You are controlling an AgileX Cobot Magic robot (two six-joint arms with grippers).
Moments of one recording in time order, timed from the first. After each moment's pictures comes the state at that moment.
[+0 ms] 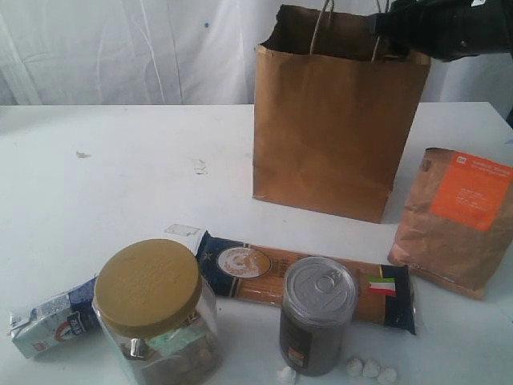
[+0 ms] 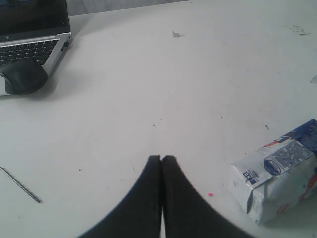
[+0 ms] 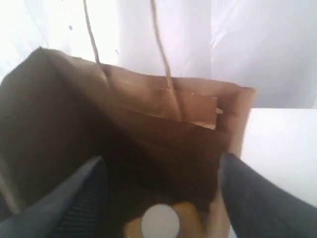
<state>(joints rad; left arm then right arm) 0.08 0.00 0.02 -0.16 0.39 0.26 0.20 1.51 -1.21 0.16 0.19 -0.06</state>
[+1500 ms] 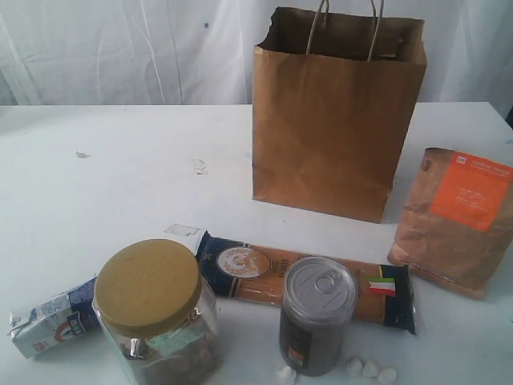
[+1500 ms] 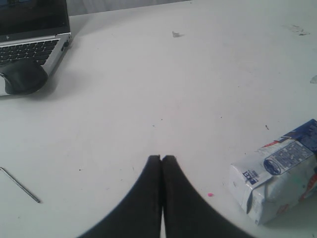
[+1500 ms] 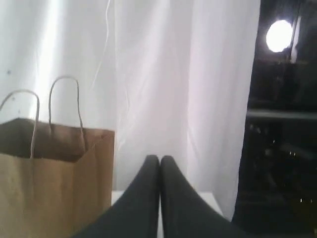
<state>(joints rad) 0.08 0.00 0.02 -0.16 0.39 0.26 0.00 0.31 -0.44 -0.58 0.07 0.52</state>
